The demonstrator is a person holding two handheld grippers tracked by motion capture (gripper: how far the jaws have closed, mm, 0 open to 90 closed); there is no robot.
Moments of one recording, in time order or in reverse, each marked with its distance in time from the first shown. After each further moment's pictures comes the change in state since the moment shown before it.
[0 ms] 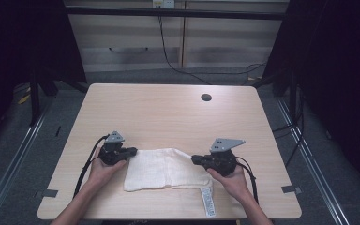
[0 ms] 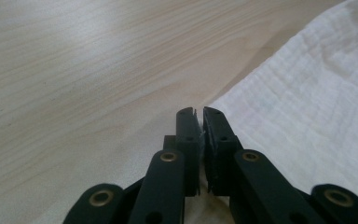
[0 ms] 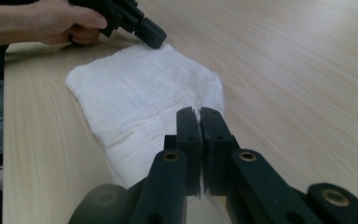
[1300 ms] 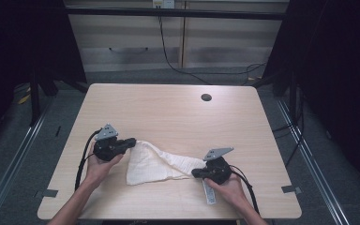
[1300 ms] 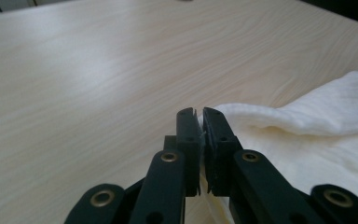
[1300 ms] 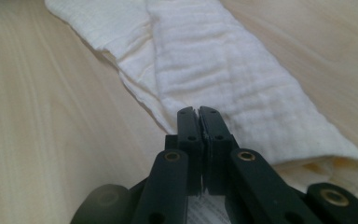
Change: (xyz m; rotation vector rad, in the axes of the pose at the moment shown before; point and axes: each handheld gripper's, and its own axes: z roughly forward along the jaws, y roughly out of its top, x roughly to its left) left arm -0.014 0.028 -0.038 -0.213 -0.013 0.032; right arm -0.003 -0.037 0.030 0.214 -0.003 0.097
